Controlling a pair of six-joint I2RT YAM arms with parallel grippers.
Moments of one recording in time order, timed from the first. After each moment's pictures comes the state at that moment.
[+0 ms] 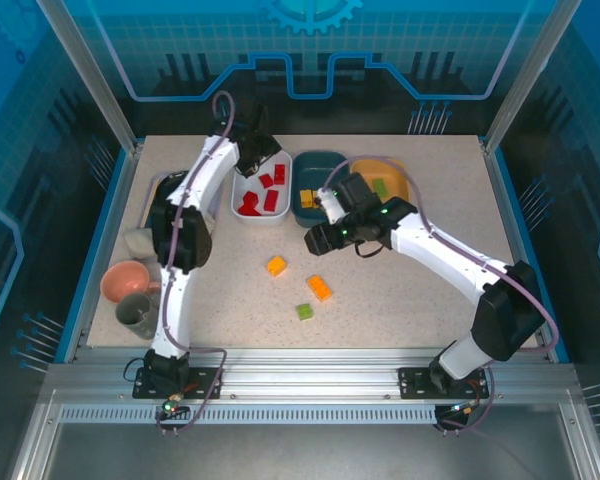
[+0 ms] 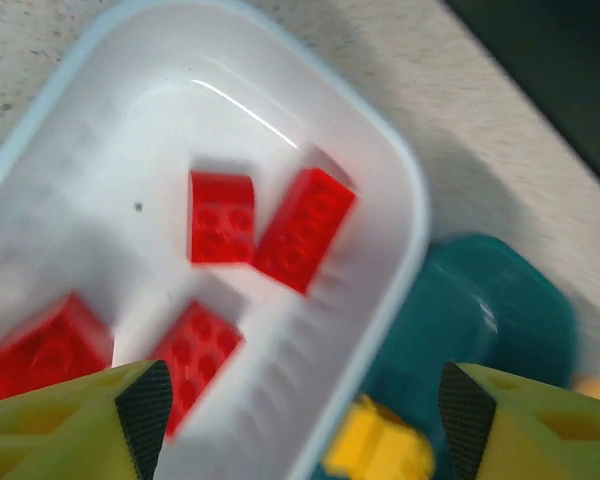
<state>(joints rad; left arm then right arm) -0.24 2.26 2.28 -0.98 0.02 -0.94 0.67 1.56 1.29 -0.73 -0.18 0.18</state>
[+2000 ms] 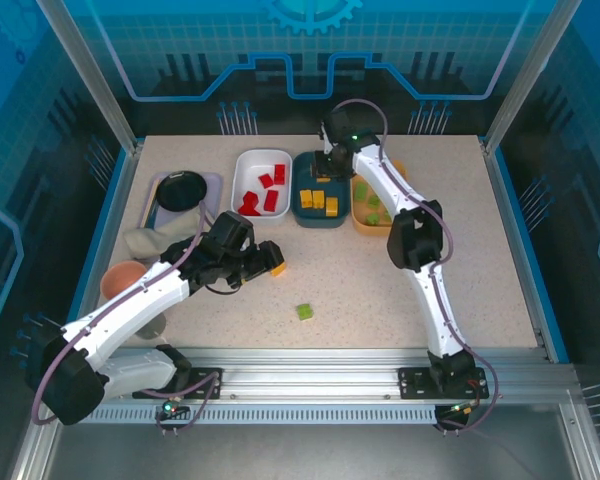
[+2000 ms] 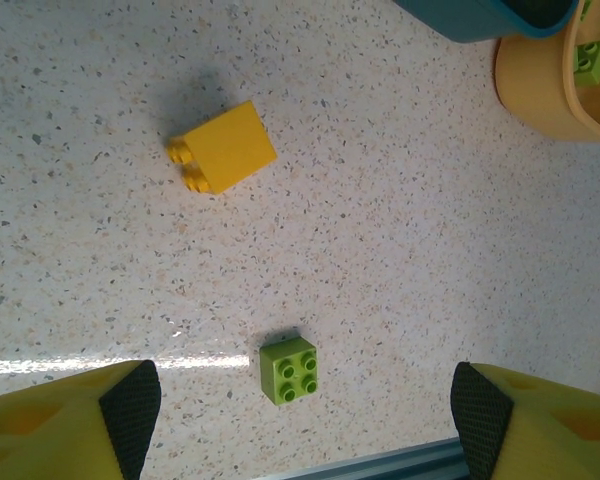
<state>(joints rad) -0.58 1.15 0.90 -0.70 0.12 -1.01 0.40 2.53 2.50 -1.00 -0.08 0.34</state>
